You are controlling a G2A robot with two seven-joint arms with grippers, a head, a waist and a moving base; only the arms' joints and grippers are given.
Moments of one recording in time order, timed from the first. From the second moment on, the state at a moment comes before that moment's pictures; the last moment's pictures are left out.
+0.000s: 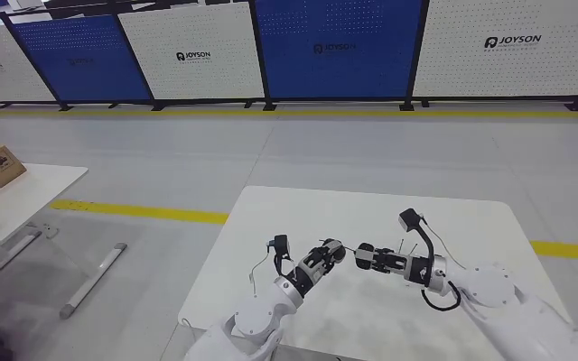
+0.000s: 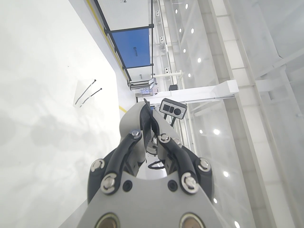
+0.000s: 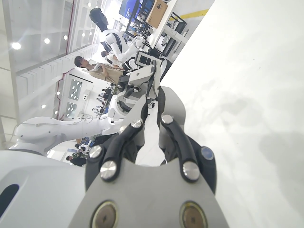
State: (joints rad) left arm 1.48 -1.21 -1.06 -1.77 -0.36 -0.04 -0.07; right arm -0.89 -0.98 0.73 -1.38 0.43 -0.33 0.81
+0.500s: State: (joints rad) left arm 1.48 -1.22 -1.06 -1.76 -0.33 -0.04 -0.06; right arm -0.91 -1.00 0.76 -1.37 0.42 -0.33 0.84
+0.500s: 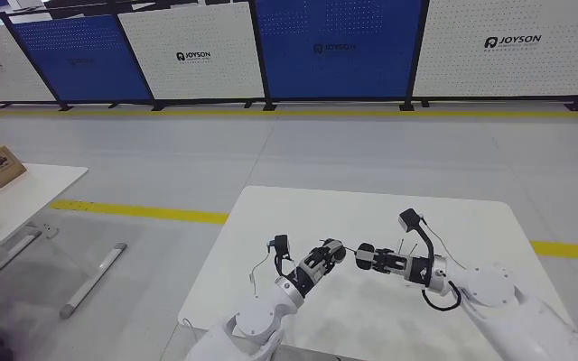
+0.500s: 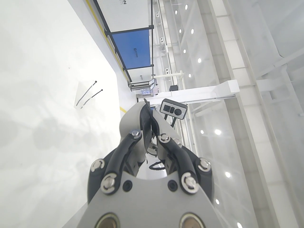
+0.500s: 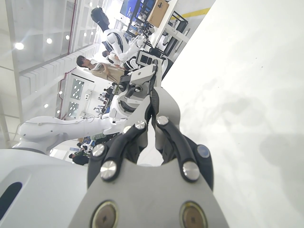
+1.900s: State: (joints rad) left arm 1.47 -1.23 -1.05 -1.72 -0.34 -0.08 -0.12; right arm -0.93 -1.01 0.80 -1.37 0.42 -0.34 0.88
